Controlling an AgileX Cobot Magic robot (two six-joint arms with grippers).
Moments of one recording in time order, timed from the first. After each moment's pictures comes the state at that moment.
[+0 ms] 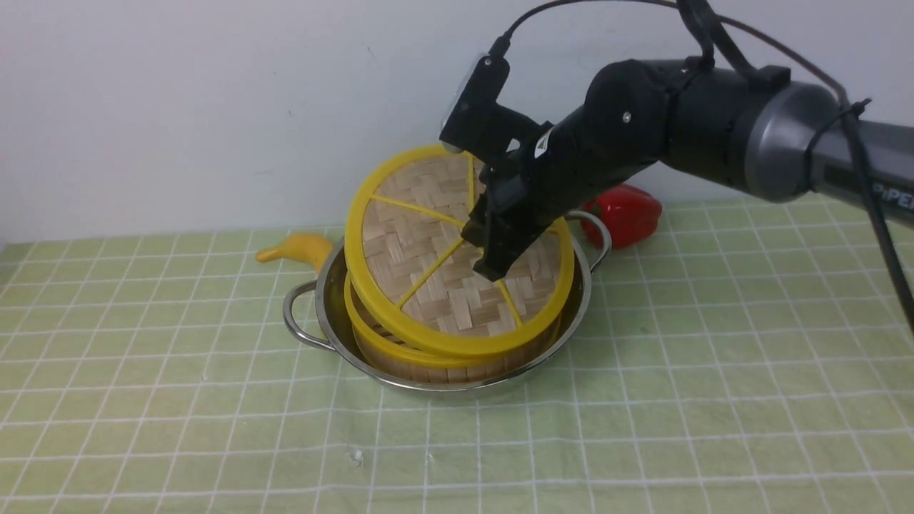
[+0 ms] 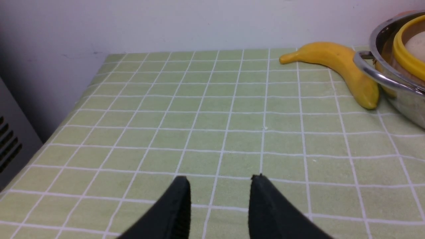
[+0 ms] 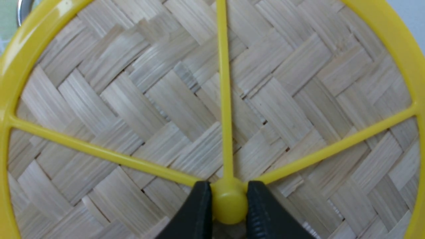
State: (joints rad) right arm 0.56 2.05 -1.74 0.31 0.73 -0.74; left arm 0.19 0.00 0.01 0.01 0.36 0.07
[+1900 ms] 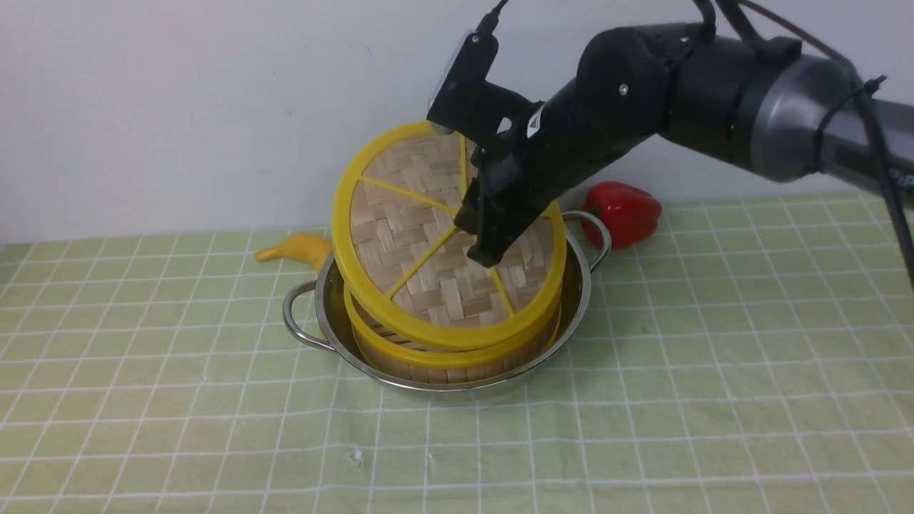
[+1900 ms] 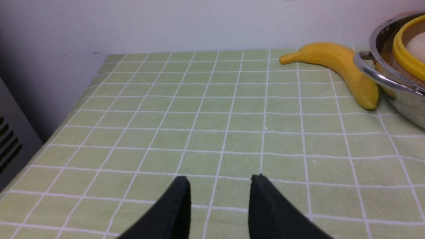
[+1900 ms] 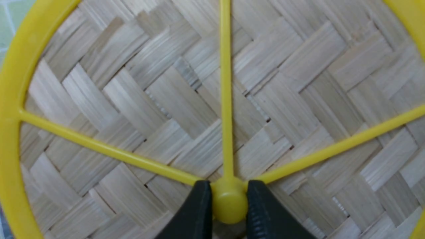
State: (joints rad) right arm 0.58 2.02 -1.81 0.25 0.84 -0.68; left arm 0.19 0.00 0.01 0.01 0.36 0.07
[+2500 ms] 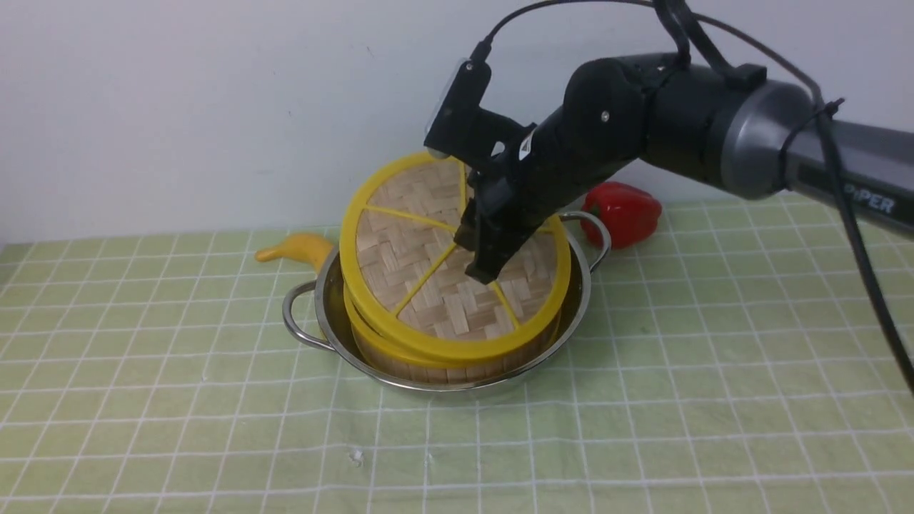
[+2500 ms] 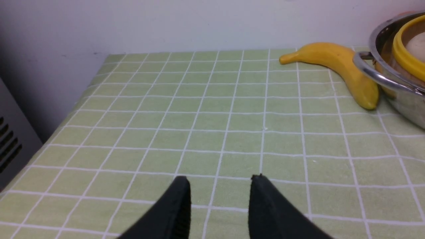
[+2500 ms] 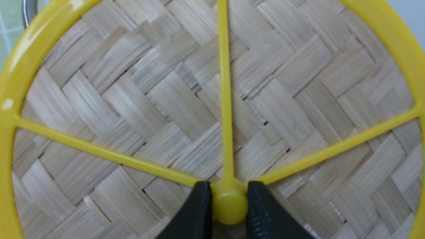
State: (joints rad) right arm 0.58 2.08 -1.81 0.25 0.79 -0.71; left arm 0.19 0.00 0.01 0.01 0.36 0.07
